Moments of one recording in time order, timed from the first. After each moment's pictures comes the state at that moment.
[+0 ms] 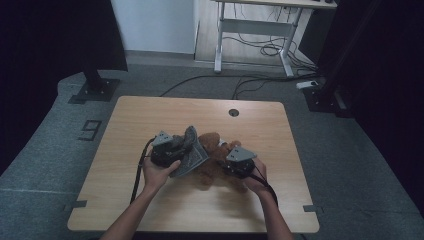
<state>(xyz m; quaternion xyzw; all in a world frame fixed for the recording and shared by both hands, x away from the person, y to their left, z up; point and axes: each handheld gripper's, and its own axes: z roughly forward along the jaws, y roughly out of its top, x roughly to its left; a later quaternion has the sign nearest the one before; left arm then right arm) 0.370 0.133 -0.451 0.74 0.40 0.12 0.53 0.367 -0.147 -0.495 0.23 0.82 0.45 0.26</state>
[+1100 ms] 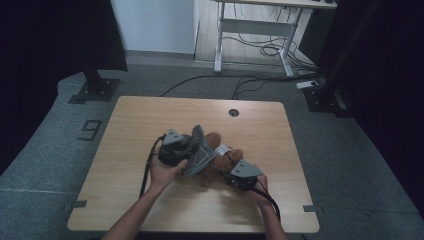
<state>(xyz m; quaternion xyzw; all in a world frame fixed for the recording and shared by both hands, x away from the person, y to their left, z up) 0.377 0.118 -0.447 0.76 0.40 0.14 0.49 0.342 -0.159 -0.523 0.21 0.79 0.49 0.29</state>
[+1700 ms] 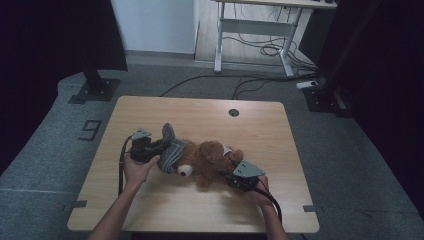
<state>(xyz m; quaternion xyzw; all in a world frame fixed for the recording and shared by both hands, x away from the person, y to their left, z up) 0.391 0.202 -0.471 0.73 0.48 0.15 0.46 0.342 -0.163 -0.524 0.21 0.79 0.50 0.27</state>
